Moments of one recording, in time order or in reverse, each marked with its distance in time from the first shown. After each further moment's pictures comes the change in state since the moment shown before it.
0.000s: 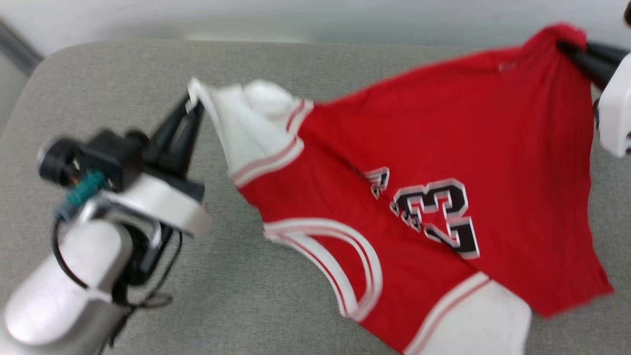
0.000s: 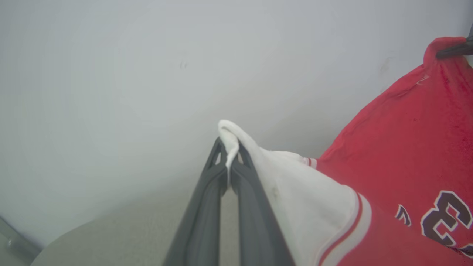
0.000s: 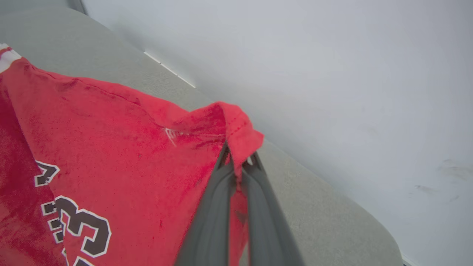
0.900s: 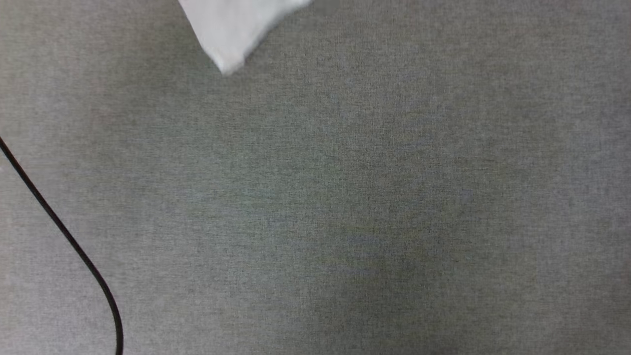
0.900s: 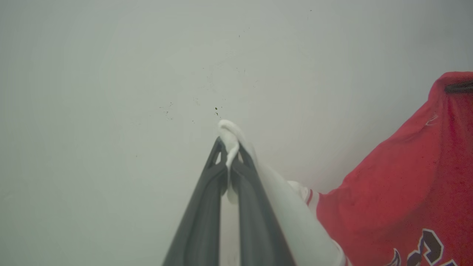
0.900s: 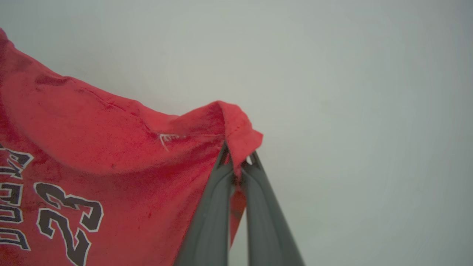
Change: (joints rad) left arm -1.198 -0.074 0.083 0.353 0.122 -0.250 0.155; right arm -0.805 0.251 -0.185 0.232 -0.365 0.000 -0.086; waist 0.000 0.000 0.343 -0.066
